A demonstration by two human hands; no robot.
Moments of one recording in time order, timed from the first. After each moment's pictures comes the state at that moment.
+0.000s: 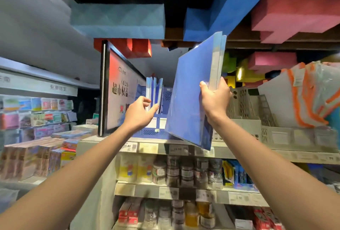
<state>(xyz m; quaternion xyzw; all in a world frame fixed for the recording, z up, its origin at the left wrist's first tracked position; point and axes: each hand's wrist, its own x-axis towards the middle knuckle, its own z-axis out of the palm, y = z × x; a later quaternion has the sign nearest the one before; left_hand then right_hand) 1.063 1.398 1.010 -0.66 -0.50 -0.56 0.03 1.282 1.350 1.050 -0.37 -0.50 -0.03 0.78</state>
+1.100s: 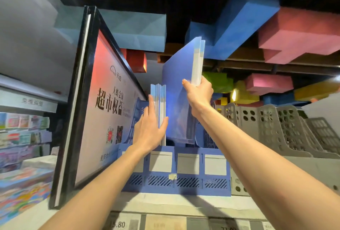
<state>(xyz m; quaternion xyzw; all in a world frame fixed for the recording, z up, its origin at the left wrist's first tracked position) 1.025 1.685 1.039 -0.68 -0.43 -0.57 0.17 1.166 1.654 1.145 -0.33 -0.51 0.03 0.79</state>
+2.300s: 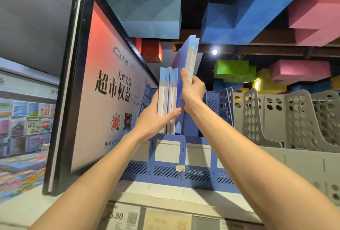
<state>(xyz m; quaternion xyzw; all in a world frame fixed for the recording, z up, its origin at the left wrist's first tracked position) 1.009 1.697 1.035 -0.73 -0.36 -0.58 -0.03 1.135 1.713 1.119 -0.31 -0.52 0.18 0.77</state>
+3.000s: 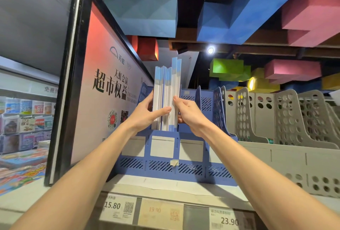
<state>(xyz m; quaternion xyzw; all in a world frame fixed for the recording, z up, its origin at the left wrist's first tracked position) 0.995 1.692 1.041 -0.75 -0.32 -0.56 -0.15 1.175 1.691 1.057 -0.31 -0.75 0.25 0.53</state>
